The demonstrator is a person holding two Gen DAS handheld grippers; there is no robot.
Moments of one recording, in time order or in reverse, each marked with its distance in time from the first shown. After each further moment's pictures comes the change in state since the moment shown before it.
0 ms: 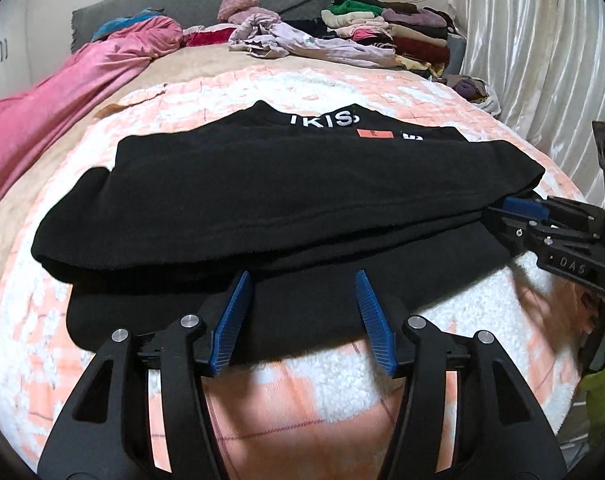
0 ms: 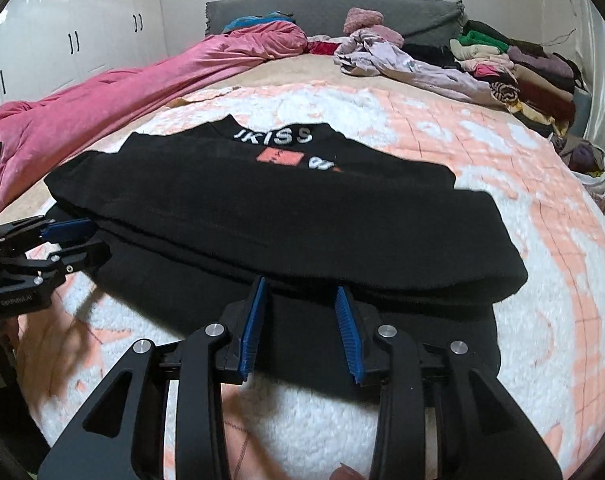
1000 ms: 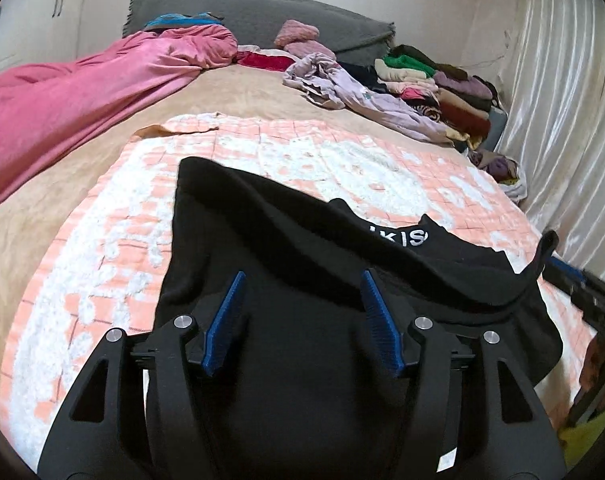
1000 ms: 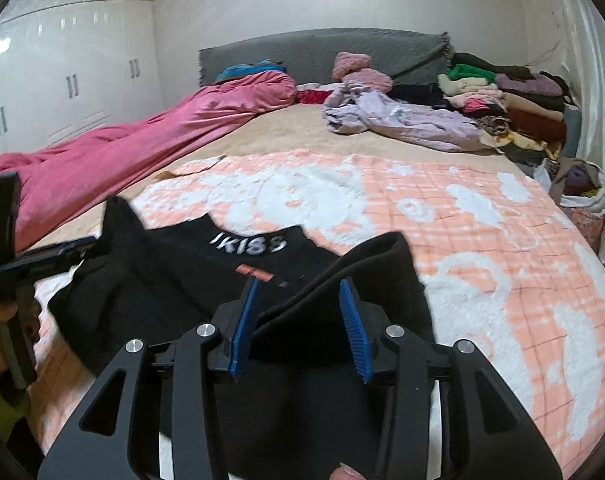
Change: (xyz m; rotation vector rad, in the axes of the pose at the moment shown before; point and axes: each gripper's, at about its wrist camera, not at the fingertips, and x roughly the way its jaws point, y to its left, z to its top) left arm 0.005 0.071 0.068 -0.234 -0.135 0.029; right arm -0.018 -0.029 0.065 0.028 -0.162 0.013
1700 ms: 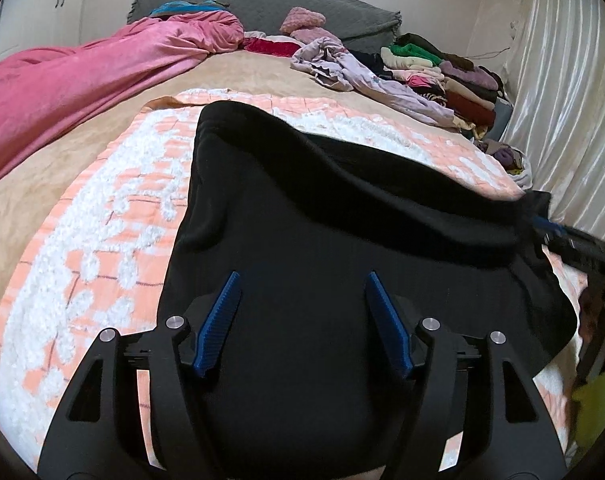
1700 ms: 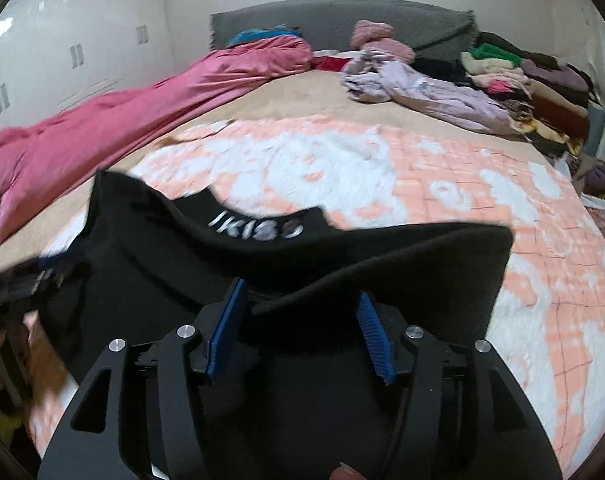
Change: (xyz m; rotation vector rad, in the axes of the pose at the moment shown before) left arm 0.004 0.013 -0.030 -0.004 0.040 0.013; right arm 0.065 0.004 0.024 -0.015 0.126 0.006
